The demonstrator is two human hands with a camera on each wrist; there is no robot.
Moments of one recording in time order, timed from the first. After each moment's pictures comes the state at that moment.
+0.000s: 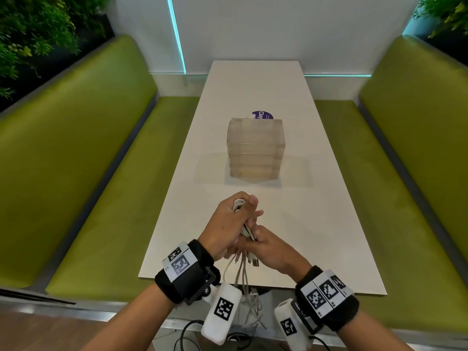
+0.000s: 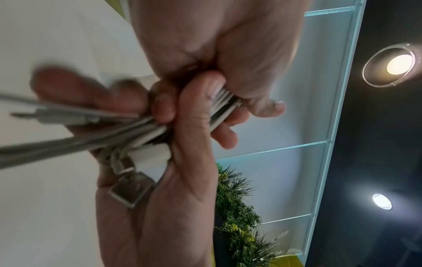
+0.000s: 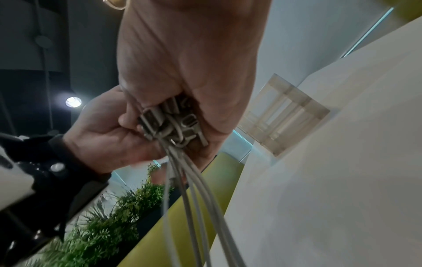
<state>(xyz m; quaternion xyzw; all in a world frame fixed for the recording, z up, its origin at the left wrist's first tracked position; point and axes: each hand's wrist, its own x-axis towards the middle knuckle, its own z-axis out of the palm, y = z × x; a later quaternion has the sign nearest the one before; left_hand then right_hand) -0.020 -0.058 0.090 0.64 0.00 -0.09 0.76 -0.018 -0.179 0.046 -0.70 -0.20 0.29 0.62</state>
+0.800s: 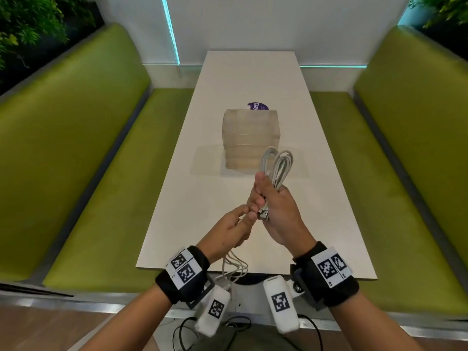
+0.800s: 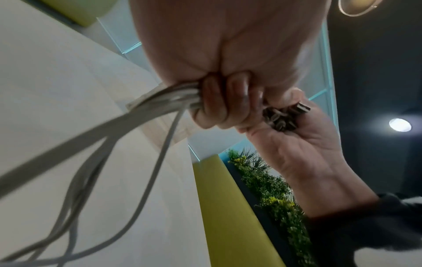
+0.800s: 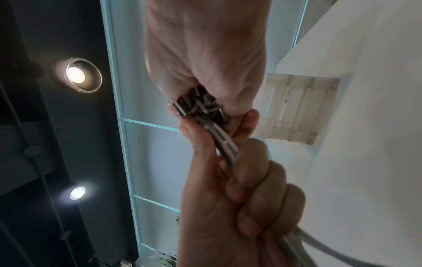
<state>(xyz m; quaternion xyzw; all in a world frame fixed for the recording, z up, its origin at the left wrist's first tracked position) -0.033 -0.049 0.046 0.72 -0.10 -0.16 0.67 -0.004 -0.181 0.089 -0.53 -0.03 0.14 0.84</state>
